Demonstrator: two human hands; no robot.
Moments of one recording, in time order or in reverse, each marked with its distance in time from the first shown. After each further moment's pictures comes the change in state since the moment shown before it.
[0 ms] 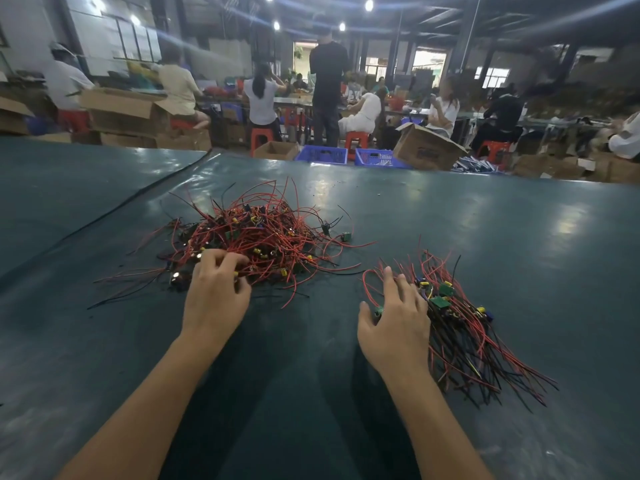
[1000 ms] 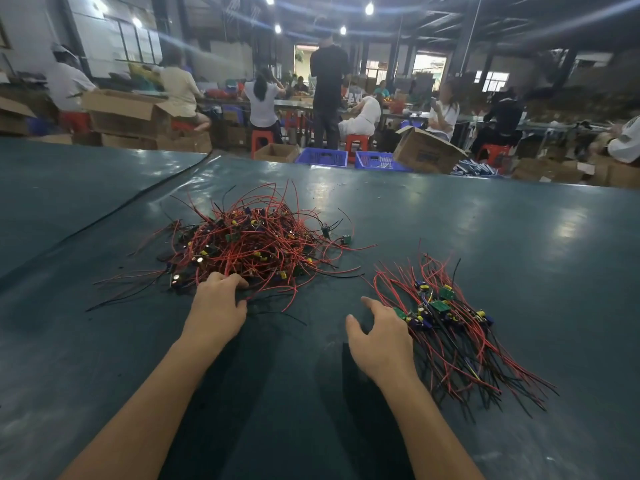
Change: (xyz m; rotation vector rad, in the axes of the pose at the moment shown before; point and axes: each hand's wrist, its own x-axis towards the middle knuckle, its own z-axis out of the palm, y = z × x) left_hand 0.003 -0.019 0.015 0.030 -0.268 -0.138; right_hand -0.001 0.000 0.011 0.177 -0.193 0.093
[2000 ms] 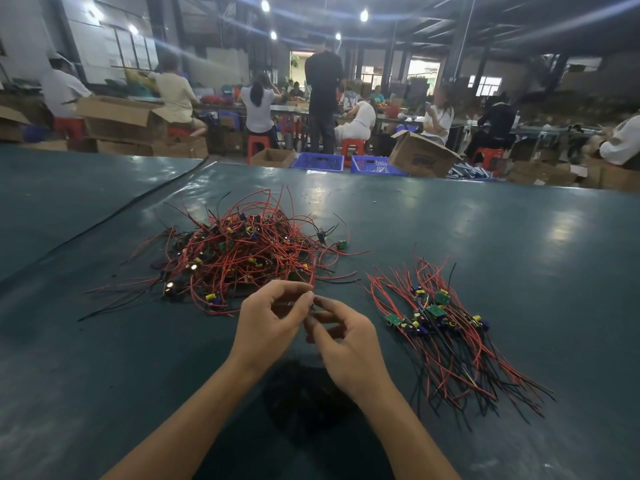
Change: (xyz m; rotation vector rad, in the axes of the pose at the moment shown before) left_hand -0.039 0.073 0.009 -0.844 0.046 0.238; right_hand -0.016 -0.024 0.014 0.613 -0.114 -0.335
